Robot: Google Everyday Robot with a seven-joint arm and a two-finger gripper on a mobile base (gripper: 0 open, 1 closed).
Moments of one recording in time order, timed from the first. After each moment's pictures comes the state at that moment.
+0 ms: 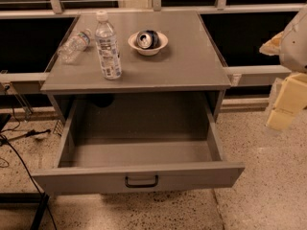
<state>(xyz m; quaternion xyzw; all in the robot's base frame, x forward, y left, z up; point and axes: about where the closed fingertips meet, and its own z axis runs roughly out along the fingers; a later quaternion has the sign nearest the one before) 0.438 -0.216 0.977 -0.60 0.78 -0.04 0.16</state>
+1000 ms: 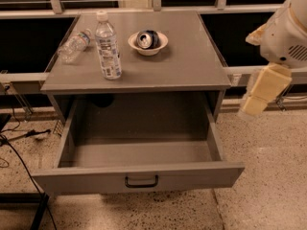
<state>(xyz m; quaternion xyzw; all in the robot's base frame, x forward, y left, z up) 0.474 -0.193 0.977 -0.60 0.77 -0.03 0.21</state>
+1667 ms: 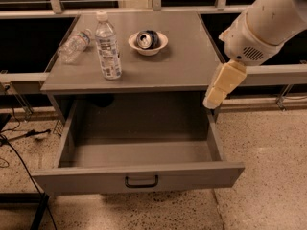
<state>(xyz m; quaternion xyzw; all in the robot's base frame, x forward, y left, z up) 0.532 -0.151 0.956 -0.58 0.77 -0.02 0.26</state>
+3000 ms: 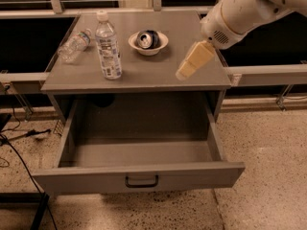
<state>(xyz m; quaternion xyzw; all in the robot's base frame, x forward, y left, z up) 0.624 -0.113 0.958 -0.54 0.77 0.02 0.35</state>
